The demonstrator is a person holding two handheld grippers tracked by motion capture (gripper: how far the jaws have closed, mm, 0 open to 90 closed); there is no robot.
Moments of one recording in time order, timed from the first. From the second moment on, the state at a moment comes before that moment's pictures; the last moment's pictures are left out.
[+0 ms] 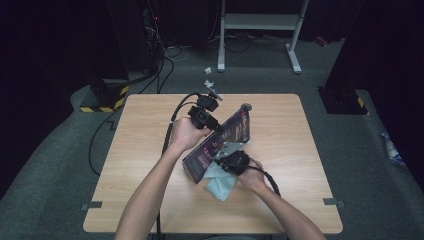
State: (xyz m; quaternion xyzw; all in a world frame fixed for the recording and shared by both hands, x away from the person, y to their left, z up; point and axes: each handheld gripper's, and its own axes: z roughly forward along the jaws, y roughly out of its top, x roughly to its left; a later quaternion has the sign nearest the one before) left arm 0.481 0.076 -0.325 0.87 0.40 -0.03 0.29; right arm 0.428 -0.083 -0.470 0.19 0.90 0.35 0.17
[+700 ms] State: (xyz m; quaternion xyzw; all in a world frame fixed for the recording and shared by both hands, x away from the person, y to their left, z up) left arm 0.475 0.071 -0.336 0.88 0.38 -0.03 0.28; right arm 0.412 -0.095 -0.437 0.16 0.89 0.39 0.18
